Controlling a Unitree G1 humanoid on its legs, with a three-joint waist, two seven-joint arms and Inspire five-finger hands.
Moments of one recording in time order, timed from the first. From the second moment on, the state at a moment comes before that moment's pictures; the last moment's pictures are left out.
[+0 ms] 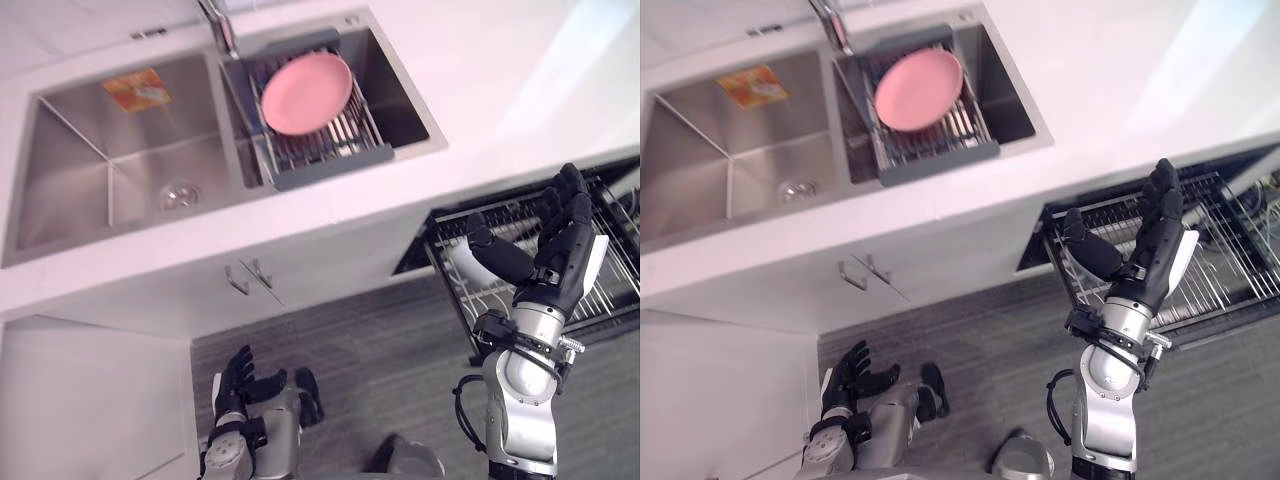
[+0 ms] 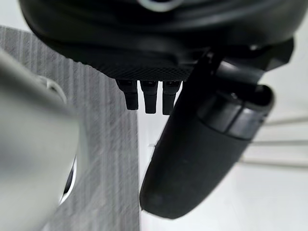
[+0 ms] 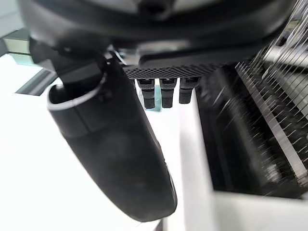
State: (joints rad) left arm 0.23 -0.01 0.06 0.52 -0.11 -0.10 0.19; right arm 0.05 -0.02 -0.19 -0.39 -0.09 -0.05 -0.33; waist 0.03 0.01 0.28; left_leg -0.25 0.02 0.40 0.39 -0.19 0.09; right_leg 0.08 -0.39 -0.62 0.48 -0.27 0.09
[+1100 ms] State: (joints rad) left arm 0.28 0.11 0.05 0.77 0.00 -0.10 0.13; right arm -0.31 -0.80 0.12 0.19 -0.15 -0.10 -0.04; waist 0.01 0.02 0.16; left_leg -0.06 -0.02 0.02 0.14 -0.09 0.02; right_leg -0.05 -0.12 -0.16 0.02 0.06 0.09
